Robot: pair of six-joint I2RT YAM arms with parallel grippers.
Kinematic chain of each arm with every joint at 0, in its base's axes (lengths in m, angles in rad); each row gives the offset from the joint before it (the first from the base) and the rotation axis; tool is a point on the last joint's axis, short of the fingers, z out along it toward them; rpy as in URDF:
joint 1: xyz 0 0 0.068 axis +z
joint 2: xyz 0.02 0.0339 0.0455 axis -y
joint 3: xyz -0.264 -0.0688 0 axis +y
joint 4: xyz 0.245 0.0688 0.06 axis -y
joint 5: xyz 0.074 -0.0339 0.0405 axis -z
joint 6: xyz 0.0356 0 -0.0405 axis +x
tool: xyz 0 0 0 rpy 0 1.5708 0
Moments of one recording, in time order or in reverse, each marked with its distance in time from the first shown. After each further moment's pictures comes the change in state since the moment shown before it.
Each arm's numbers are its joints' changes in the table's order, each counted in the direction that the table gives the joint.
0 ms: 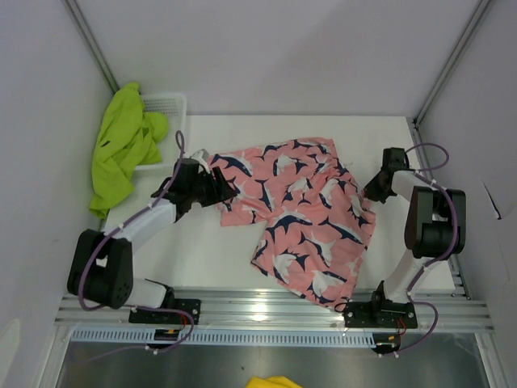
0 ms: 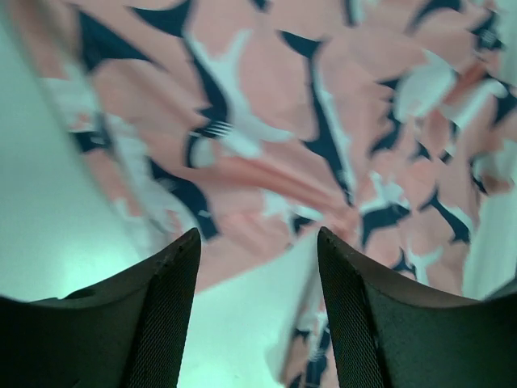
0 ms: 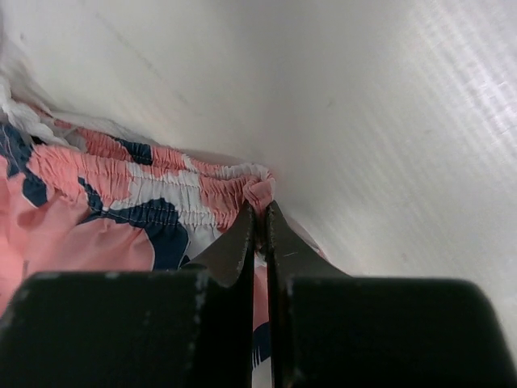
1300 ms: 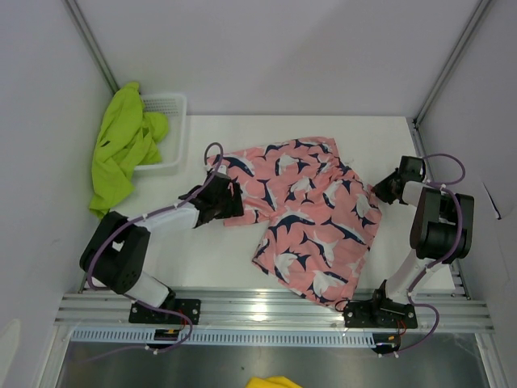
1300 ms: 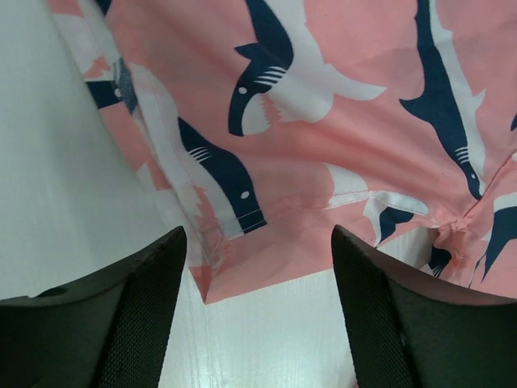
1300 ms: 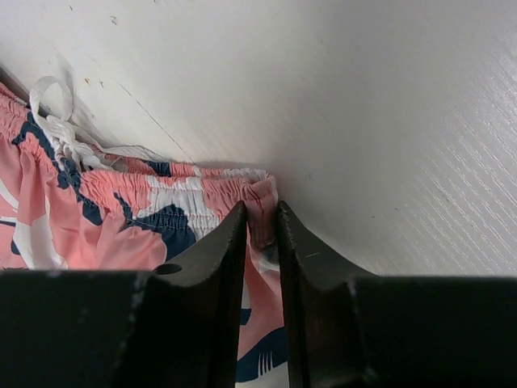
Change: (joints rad) left arm -0.274 -0.074 0.016 -0.047 -0.426 0.028; right arm -0.138 0.005 0.119 0.286 -0.159 0.060
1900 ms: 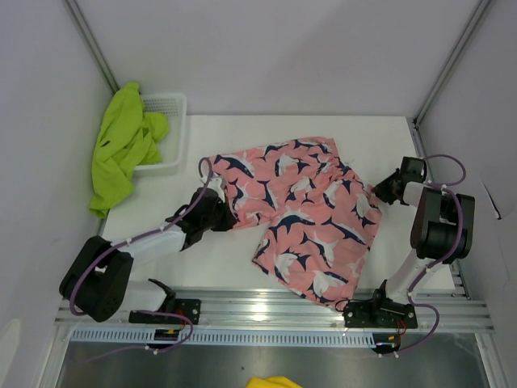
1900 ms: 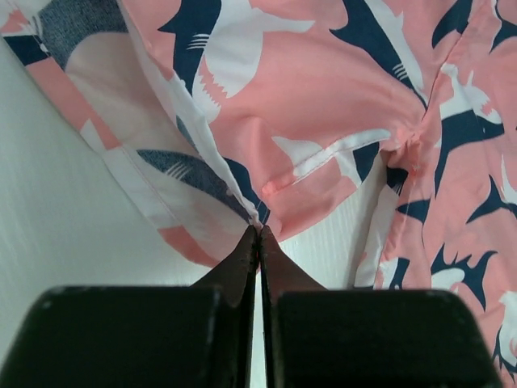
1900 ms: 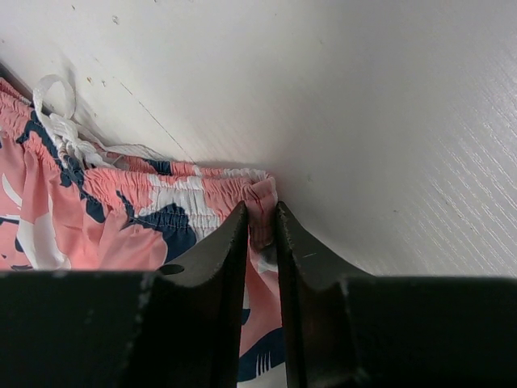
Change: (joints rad) left arm 0.000 0.182 0.238 0.224 0.184 0.036; right arm -0.010 0.000 0.008 0.014 -0.022 0.000
